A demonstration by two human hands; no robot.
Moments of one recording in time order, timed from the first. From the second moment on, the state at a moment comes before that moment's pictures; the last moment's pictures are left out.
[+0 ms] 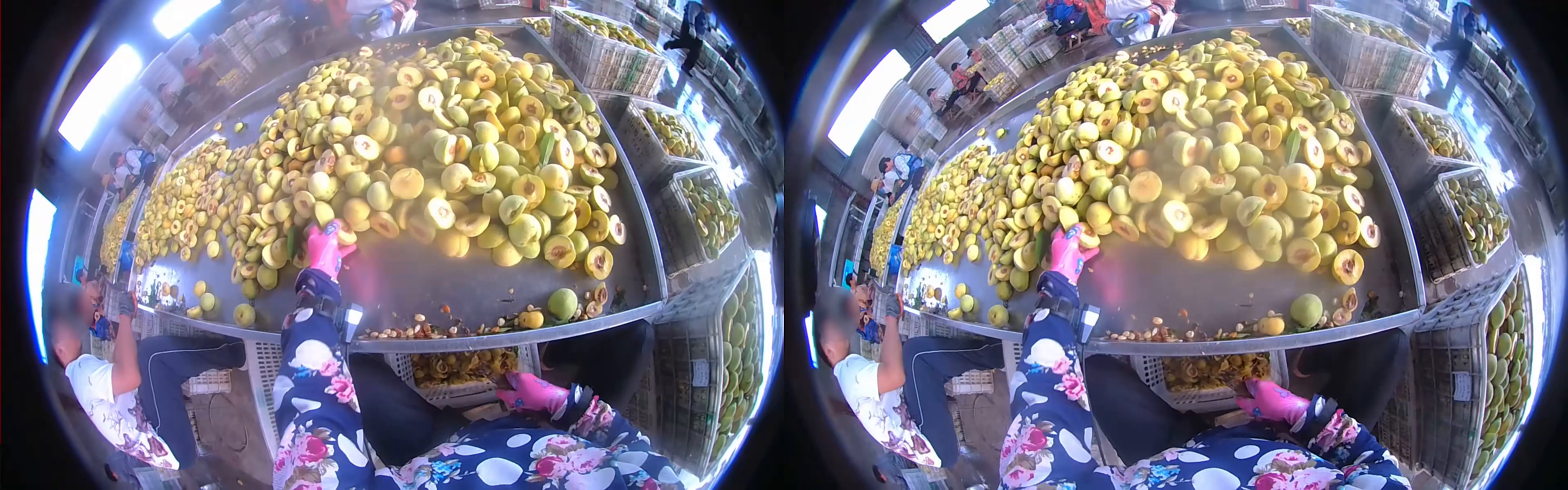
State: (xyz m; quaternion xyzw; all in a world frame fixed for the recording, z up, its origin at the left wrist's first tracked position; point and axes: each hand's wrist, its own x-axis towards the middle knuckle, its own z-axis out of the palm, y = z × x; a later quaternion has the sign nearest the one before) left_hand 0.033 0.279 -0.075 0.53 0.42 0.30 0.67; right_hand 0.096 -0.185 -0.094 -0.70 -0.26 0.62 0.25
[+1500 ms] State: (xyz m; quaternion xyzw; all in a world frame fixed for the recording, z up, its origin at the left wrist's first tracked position) left_hand -0.023 -0.064 -0.007 0.34 0.32 0.34 0.82; right_hand 0.049 -0.179 -0.037 -0.72 -0.58 0.25 0.29
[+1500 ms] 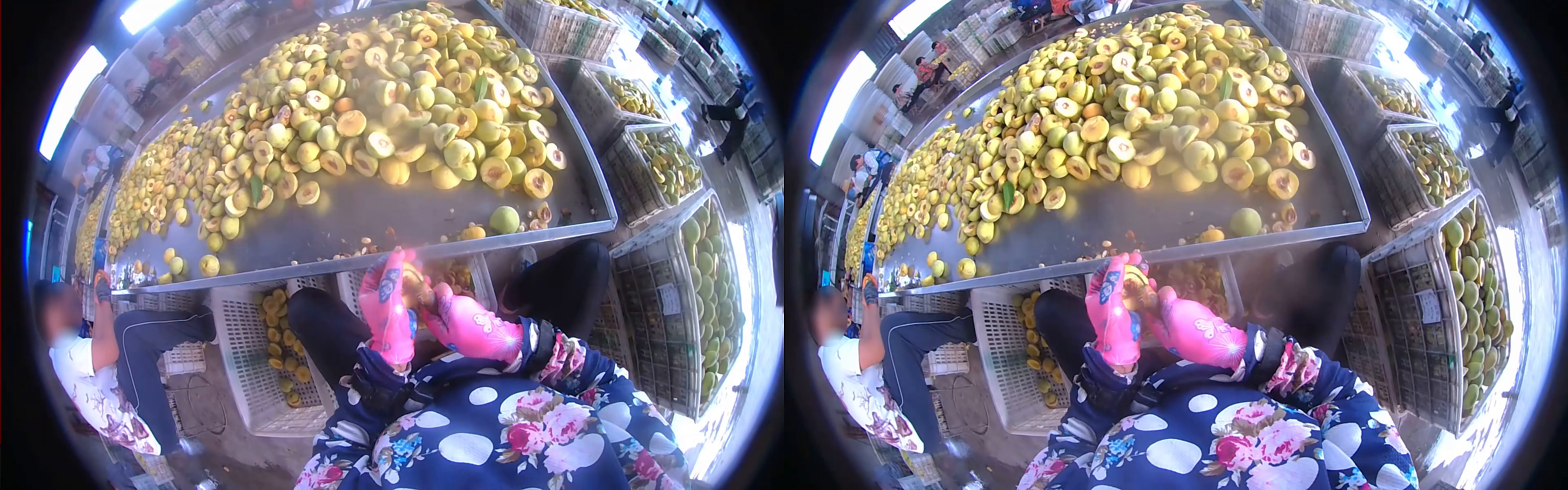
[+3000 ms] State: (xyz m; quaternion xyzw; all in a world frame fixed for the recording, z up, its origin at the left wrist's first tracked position) left_hand -0.048 -0.026 -0.060 0.49 0.32 0.11 0.80; right_hand 0.069 -0.169 -0.009 -0.48 -0.26 0.75 0.37
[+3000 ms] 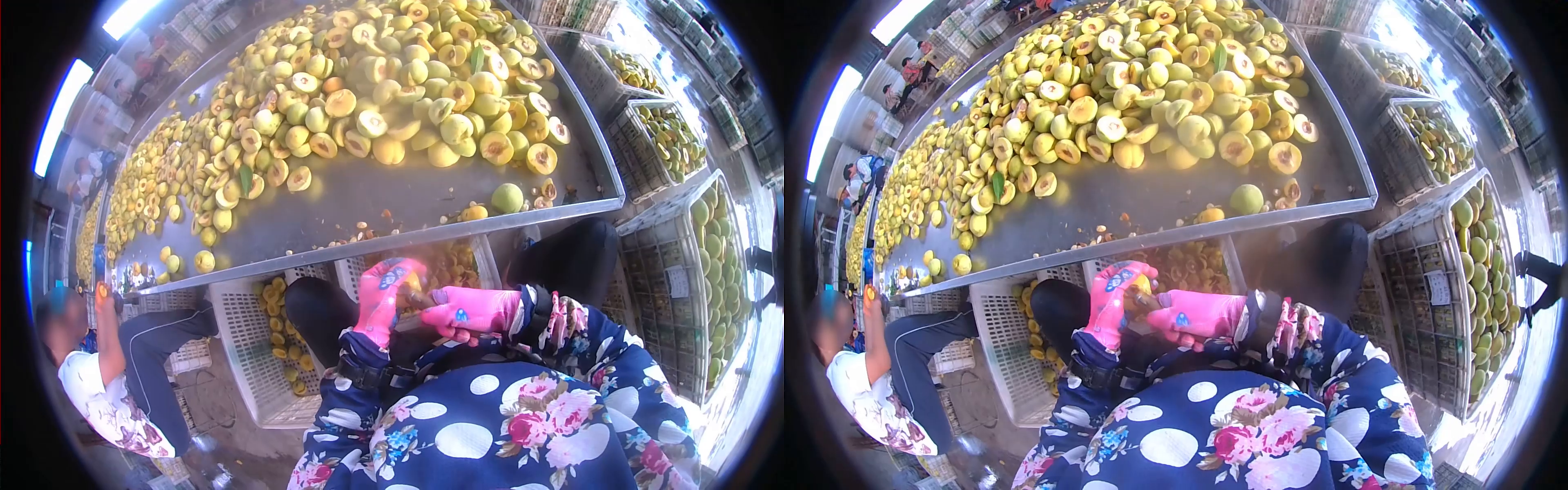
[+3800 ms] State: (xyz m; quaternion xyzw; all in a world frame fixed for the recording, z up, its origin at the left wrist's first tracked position) left_hand -0.132 0.126 0.011 0.79 0.51 0.21 0.25; right_hand 0.075 -0.187 -0.090 -0.69 -0.43 0.56 0.19
